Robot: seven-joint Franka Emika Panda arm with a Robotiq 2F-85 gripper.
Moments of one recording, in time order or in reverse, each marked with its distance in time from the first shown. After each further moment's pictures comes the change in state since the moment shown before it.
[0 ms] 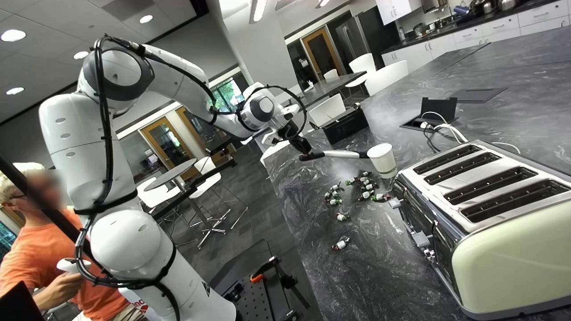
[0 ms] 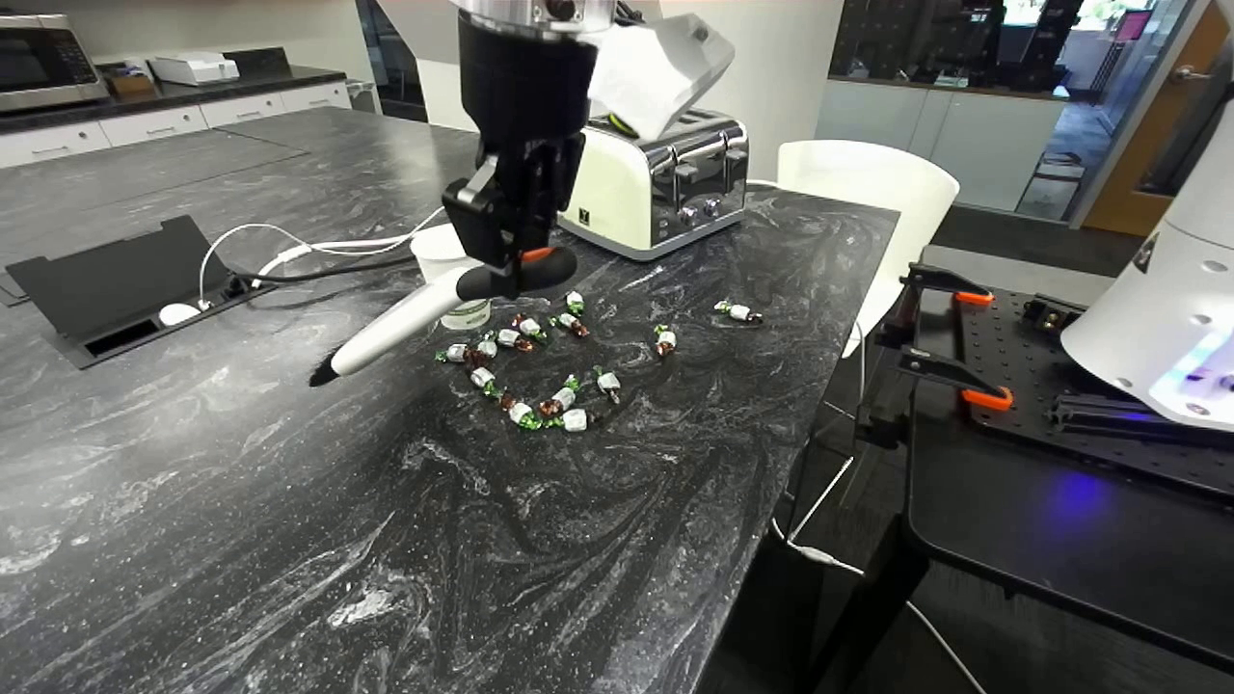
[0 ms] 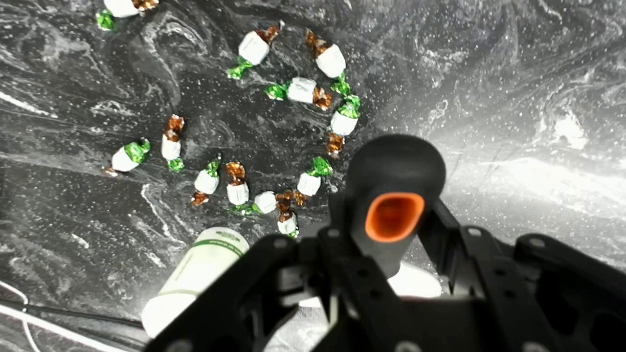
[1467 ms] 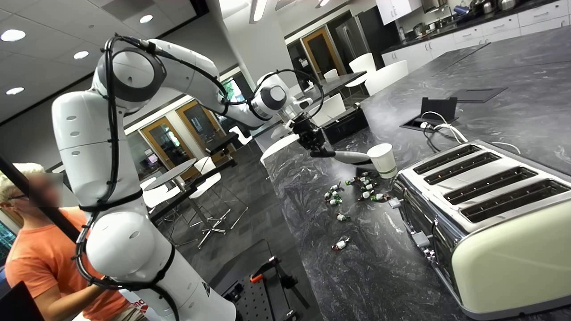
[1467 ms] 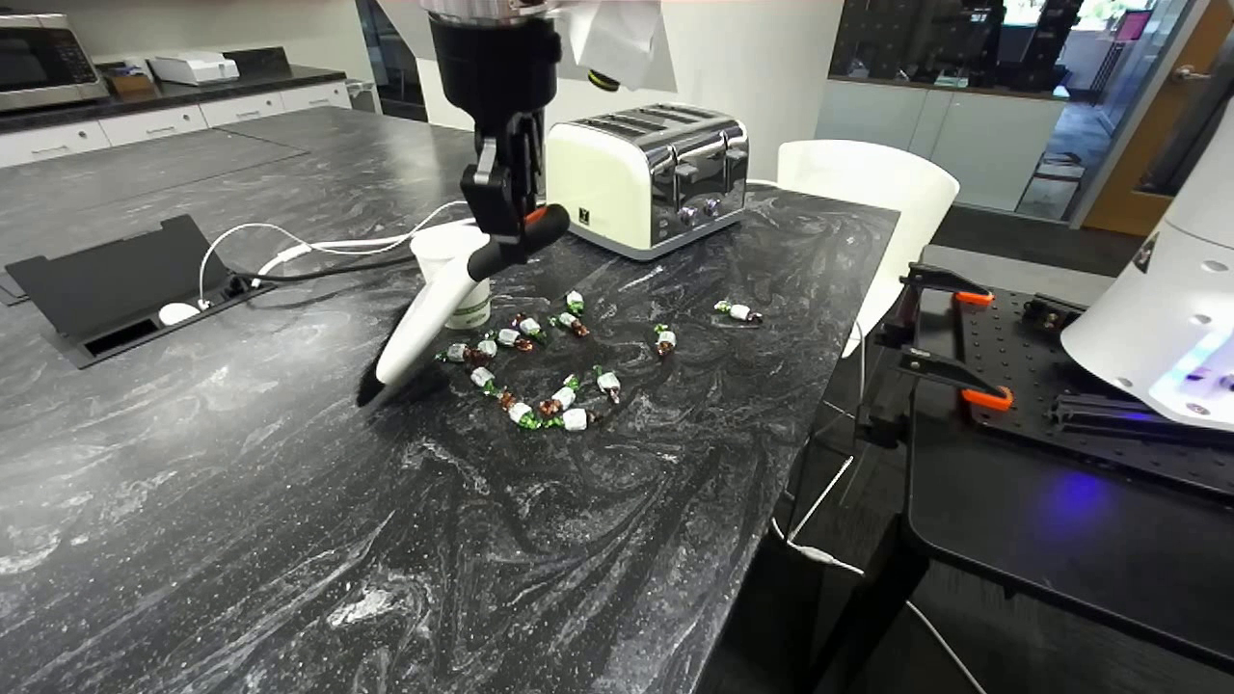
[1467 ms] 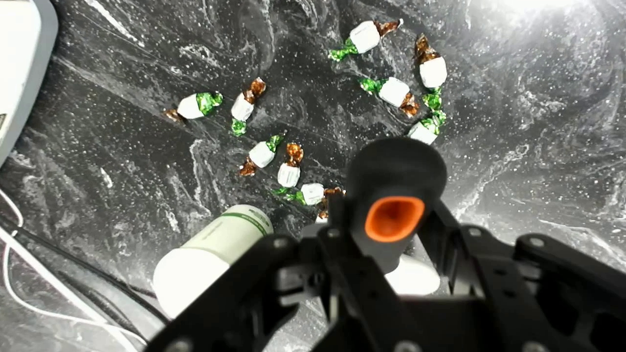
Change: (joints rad) arm -0.130 0.078 0.067 0.157 -0.027 -0.213 -0.357
